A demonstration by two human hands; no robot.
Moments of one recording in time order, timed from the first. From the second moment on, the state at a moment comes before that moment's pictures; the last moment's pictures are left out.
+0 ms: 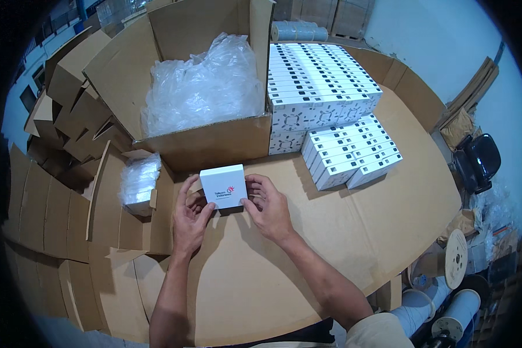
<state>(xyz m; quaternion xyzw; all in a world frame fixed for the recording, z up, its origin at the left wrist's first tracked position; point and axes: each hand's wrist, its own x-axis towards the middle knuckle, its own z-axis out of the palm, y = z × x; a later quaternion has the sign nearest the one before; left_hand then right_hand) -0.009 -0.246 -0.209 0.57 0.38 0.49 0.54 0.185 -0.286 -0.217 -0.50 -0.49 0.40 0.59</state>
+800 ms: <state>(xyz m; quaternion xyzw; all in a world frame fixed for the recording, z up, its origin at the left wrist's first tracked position) -0.010 -0.250 -0.208 0.70 0.45 0.40 0.39 0.201 -0.288 -0.218 -0.57 -0.64 0.23 0.46</state>
